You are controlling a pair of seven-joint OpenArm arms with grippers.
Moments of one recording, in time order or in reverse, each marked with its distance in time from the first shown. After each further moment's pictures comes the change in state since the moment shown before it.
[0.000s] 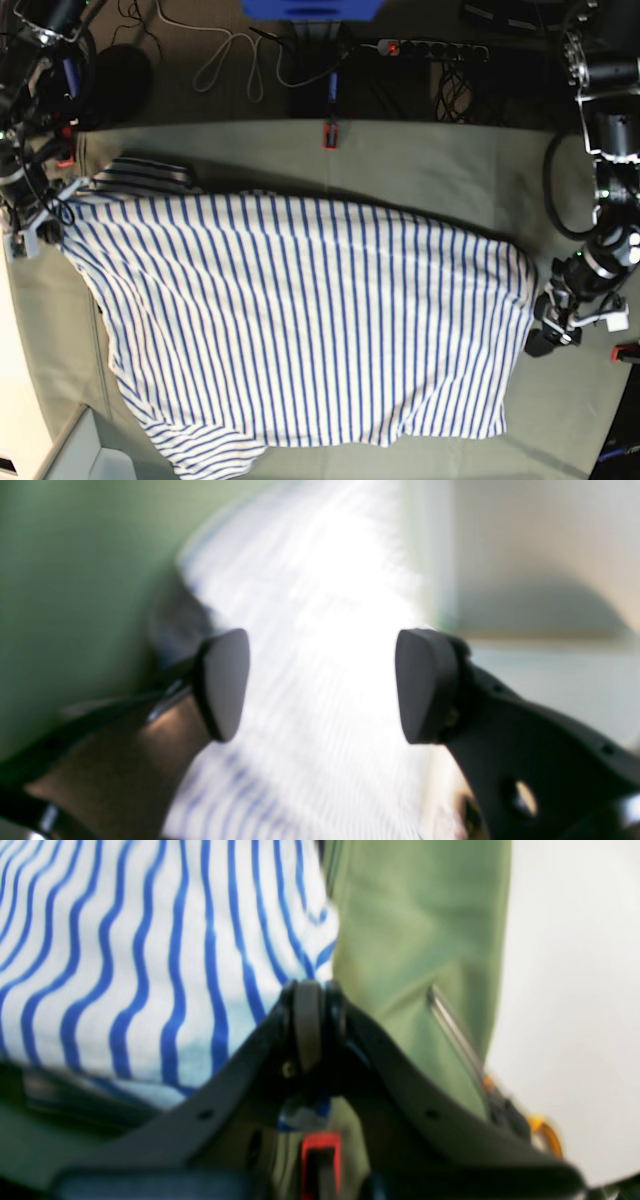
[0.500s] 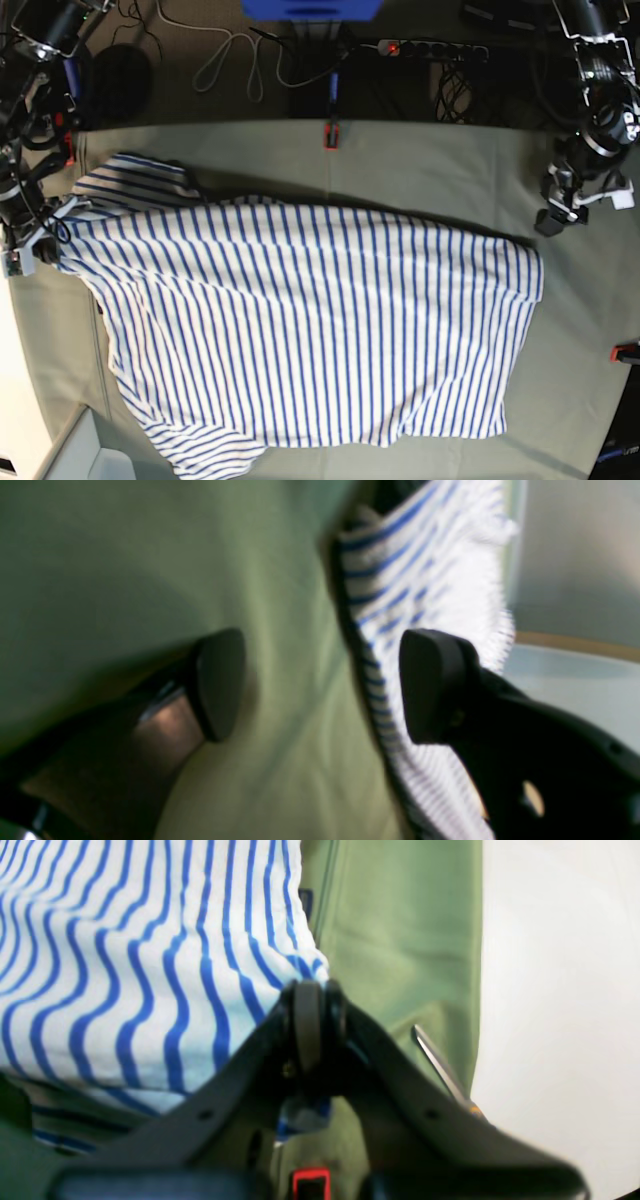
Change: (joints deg) left arm 23.6 7.6 -17.7 13.2 8.4 1.2 3.2; right arm 2.6 0.2 -0.3 0.1 -0.2 0.0 -0.2
